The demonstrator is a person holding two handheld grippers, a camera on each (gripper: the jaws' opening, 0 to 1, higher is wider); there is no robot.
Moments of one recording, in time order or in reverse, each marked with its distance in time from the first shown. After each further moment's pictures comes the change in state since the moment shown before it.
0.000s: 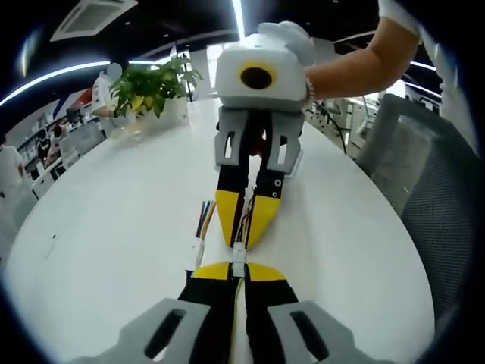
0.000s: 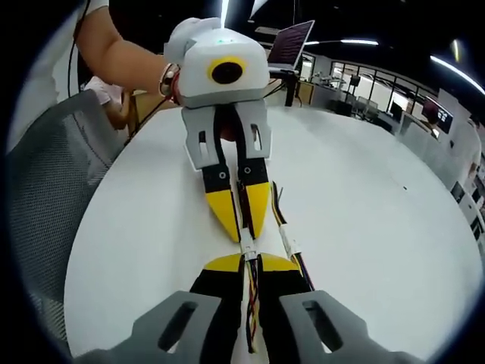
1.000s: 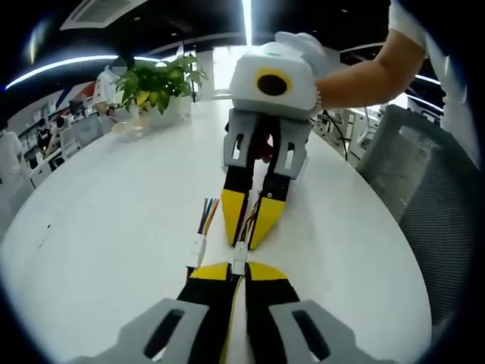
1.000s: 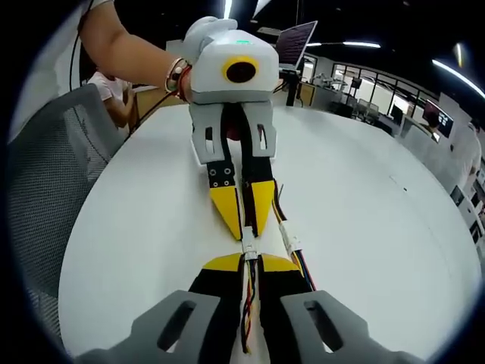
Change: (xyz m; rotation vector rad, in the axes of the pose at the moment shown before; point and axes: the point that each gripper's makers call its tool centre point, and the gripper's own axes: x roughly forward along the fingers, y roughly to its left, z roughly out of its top) left arm 0.002 0.000 -0.002 -0.052 -0.024 -0.016; right arm 0.001 0.000 -0.004 -0.019 -0.005 -0.006
